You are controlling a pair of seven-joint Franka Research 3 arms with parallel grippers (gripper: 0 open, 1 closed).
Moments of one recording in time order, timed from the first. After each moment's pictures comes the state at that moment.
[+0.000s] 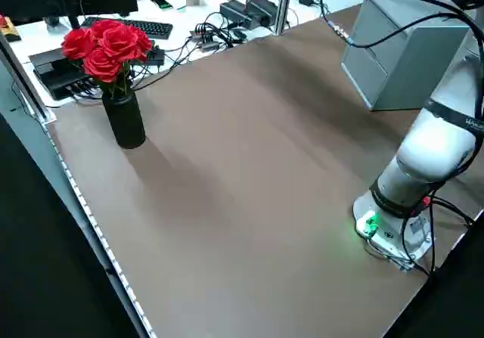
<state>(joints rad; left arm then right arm) 0.08 0.09 -0.19 -1.44 0.01 1.64 -0.04 -0.08 0.05 -0.02 -1.60 0.04 1.67 -0.07</state>
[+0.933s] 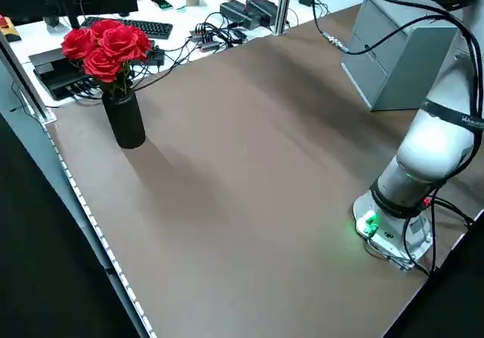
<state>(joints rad) 0.08 0.18 -0.19 -1.48 0.01 1.59 -0.03 -0.08 0.05 -0.02 -1.60 0.04 1.64 -0.06</state>
